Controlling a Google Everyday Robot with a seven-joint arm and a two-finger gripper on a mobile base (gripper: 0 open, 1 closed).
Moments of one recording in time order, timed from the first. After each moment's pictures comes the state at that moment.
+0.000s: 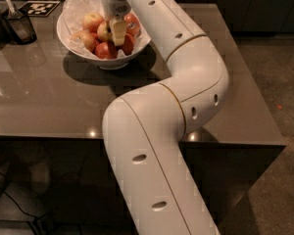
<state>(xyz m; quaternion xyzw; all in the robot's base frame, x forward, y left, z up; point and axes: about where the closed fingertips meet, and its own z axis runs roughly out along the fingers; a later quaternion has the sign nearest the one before) 0.809 0.089 0.910 -0.81 0.54 -0.11 0.21</state>
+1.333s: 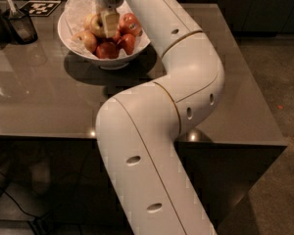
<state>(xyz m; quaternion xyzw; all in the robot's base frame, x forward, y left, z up) 0.804 0.108 0.943 -0.82 0.51 -0.12 0.24</state>
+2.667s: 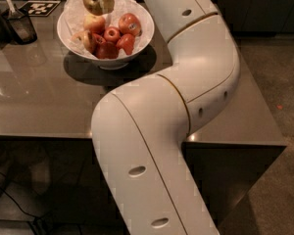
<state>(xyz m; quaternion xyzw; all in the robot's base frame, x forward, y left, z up) 0.779 0.113 1.045 -0.81 0.48 -0.17 0.30</state>
